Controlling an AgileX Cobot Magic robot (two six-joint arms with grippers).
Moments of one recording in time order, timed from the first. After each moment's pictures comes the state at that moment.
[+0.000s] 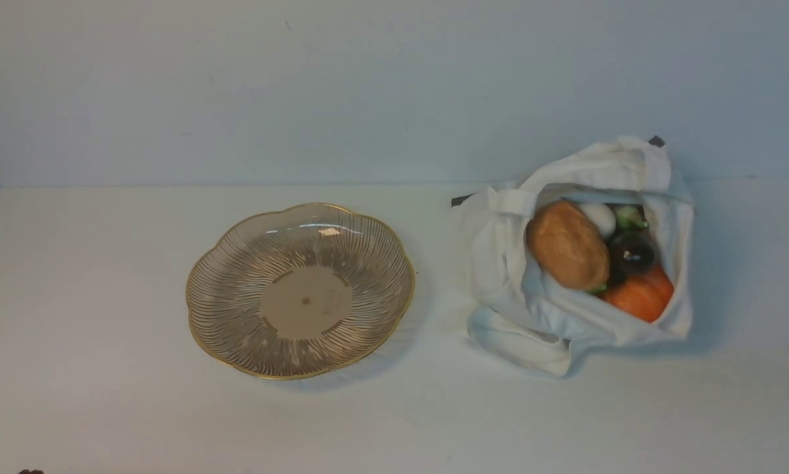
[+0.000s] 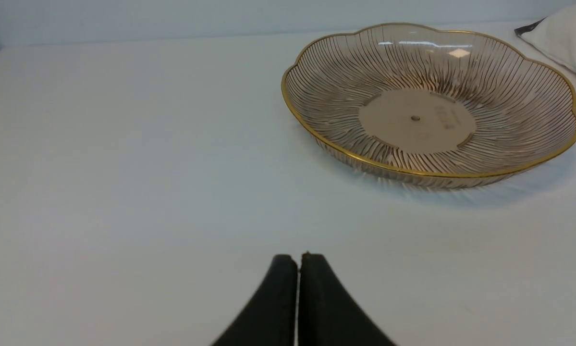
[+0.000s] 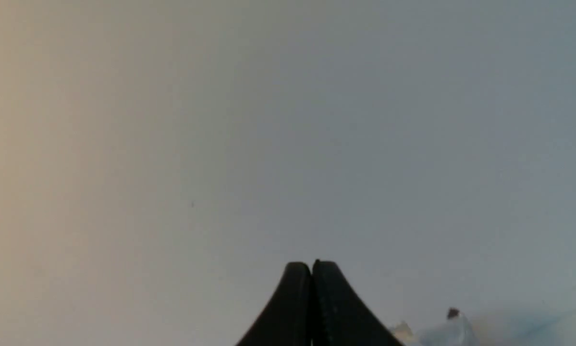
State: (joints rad) right arm 0.00 0.17 -0.36 0.20 0.19 0.37; left arm -0.07 -0.01 0.03 -0.10 0.38 0.06
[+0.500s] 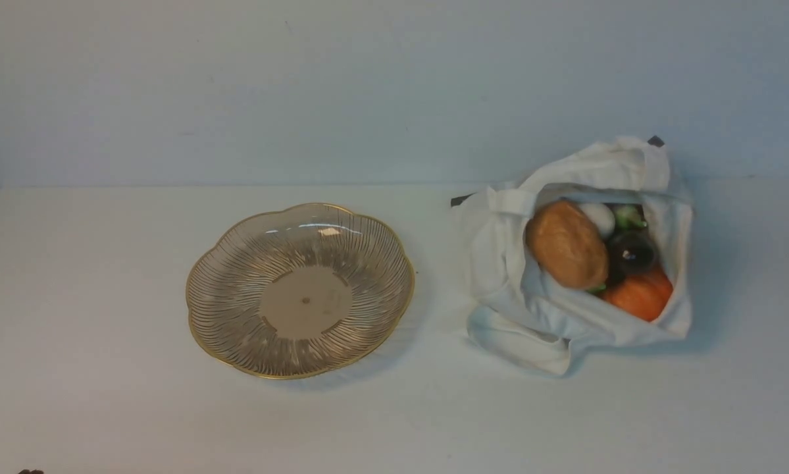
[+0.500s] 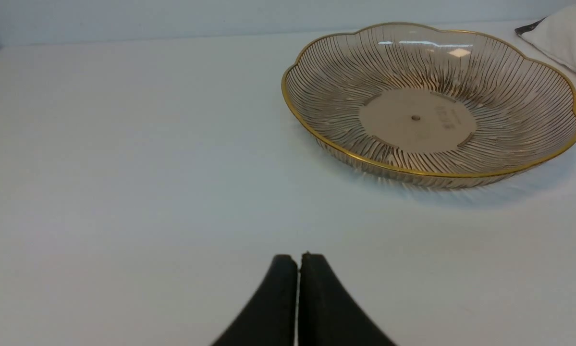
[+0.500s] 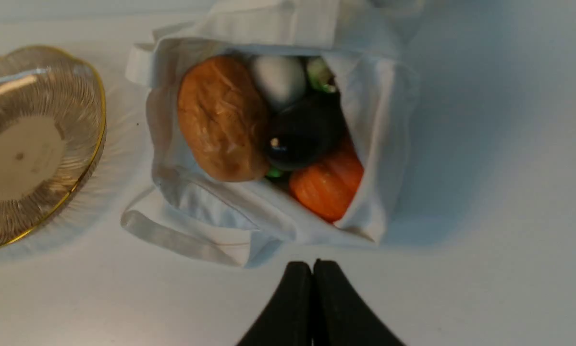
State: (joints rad) right arm 0.14 1.07 -0.94 0.20 0.83 -0.03; left arm -0.07 -0.01 0.03 -0.10 0.38 0.06
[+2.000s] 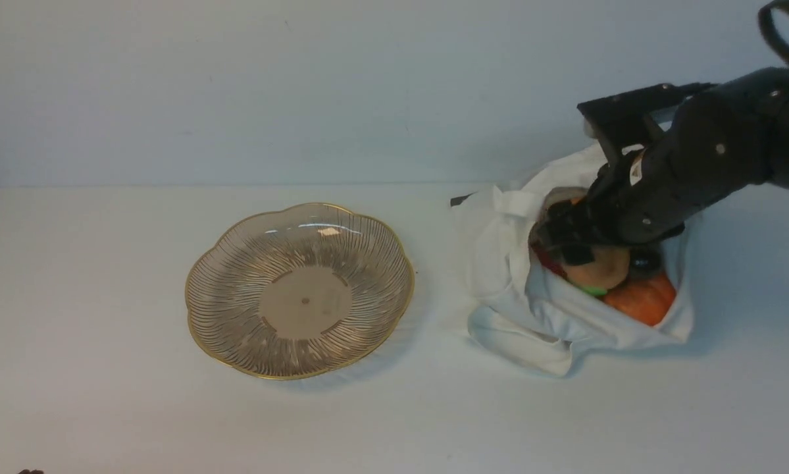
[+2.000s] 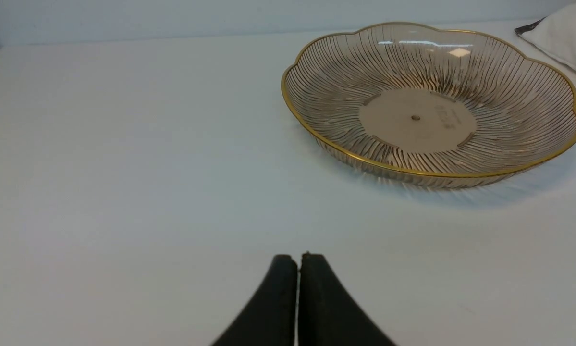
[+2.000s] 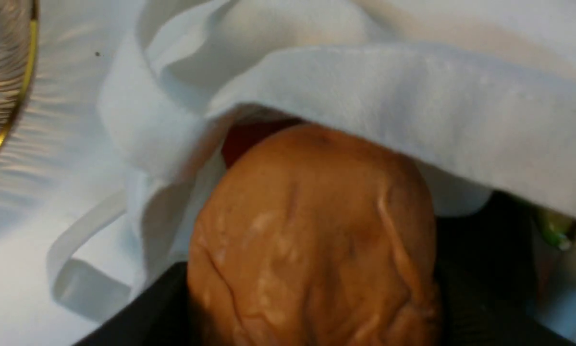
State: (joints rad) right arm 0.38 1.66 -1.28 -0.06 0.81 0.12; left arm -0.07 -0.01 0.03 -0.10 0.38 0.06
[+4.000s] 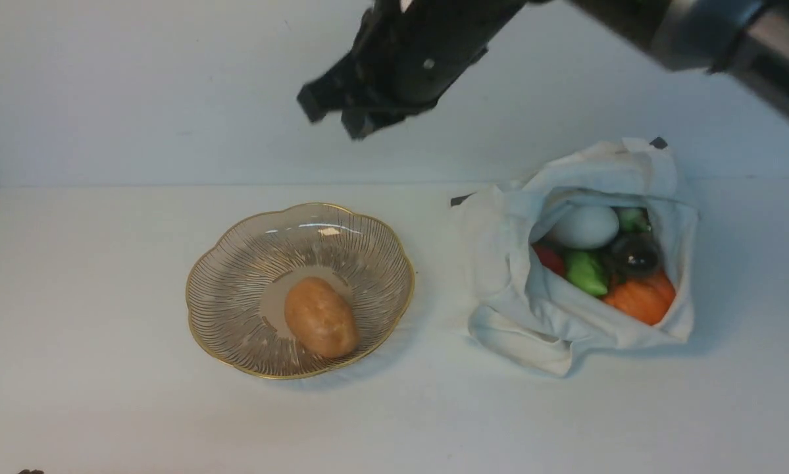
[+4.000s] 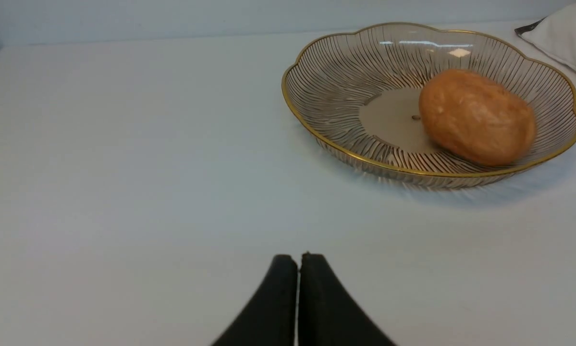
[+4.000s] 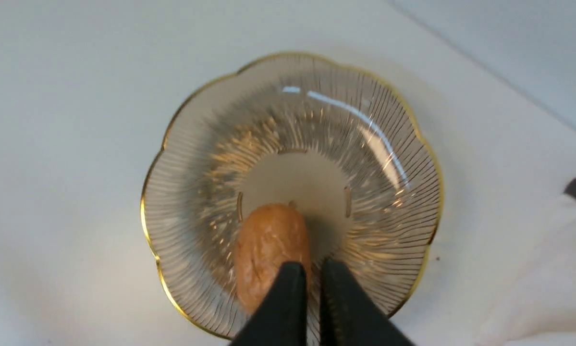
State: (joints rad) right arm 0.69 1.96 -2.21 0.06 1.26 0.06; left arm -0.07 -0.01 0.03 -0.10 0.38 0.06
